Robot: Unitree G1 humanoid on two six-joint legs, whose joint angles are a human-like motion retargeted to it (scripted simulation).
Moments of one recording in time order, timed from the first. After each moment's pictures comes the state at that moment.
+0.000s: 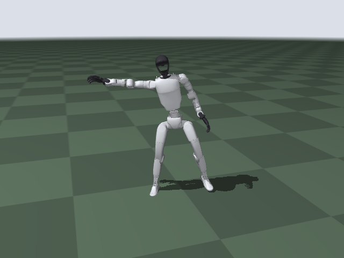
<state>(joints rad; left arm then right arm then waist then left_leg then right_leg) 0.23 0.29 -0.32 1.05 -0.45 -0.16 0.27 1.15 -1.95 -1.85 1.55 0.14 0.14 -0.34 0.15 0.10 0.00 -0.07 0.31 0.33 0.37 0.09 -0.17 -0.07 -0.26 -0.04 0.02 0.02 0.26</state>
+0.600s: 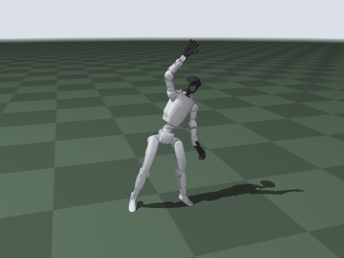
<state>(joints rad) 0.17 0.66 -0.20 1.09 -0.44 -0.23 0.42 0.41 -2.25 -1.36 0.73 -0.16 0.00 -0.47 0.19 -0.37 -0.05 0.01 0.42 0.23 0.00 -0.10 -0.24 -0.12 -0.13 -0.10 0.30 0.45 0.26</state>
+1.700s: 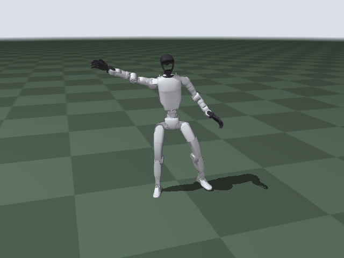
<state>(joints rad) -0.02 0.52 -0.13 1.18 -0.37 -0.14 0.33 0.74 -2.00 -1.55 1.42 0.25 0.07 -0.29 0.23 0.02 0.00 0.02 0.42 0.55 0.31 0.15 -0.22 -0.06 -0.14 -0.09 0.08 -0.03 0.26</state>
